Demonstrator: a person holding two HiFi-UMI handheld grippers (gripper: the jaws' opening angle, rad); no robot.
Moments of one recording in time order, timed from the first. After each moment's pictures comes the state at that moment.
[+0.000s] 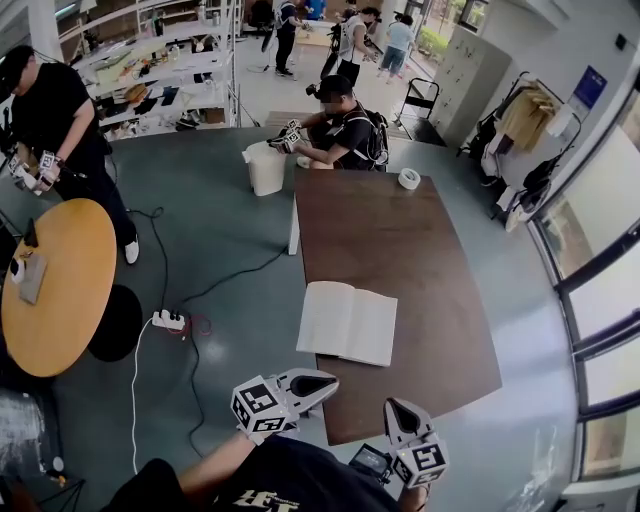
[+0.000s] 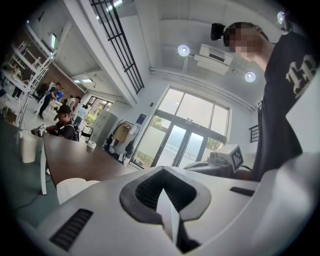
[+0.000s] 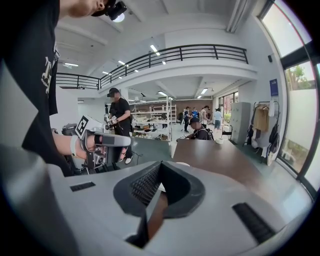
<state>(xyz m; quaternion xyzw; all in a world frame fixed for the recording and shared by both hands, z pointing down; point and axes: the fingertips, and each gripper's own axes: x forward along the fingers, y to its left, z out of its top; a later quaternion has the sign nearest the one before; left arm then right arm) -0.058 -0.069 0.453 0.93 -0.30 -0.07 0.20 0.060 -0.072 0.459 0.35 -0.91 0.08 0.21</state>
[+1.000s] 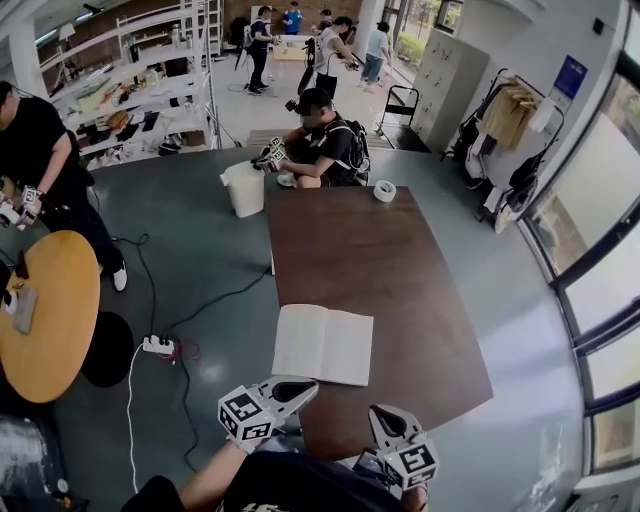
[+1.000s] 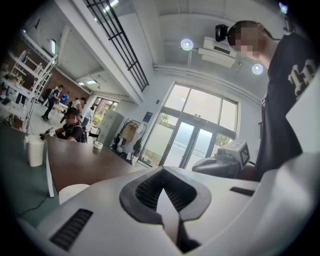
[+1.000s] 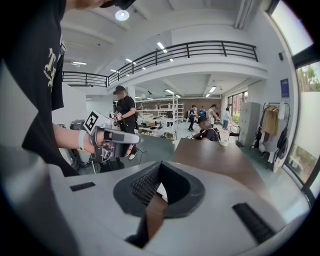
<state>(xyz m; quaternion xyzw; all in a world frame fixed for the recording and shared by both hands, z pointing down) -0.040 -0.140 0.468 0.92 -0.34 -0.04 0.20 0.085 -0.127 0.470 0.29 -0.92 0.06 0.24</state>
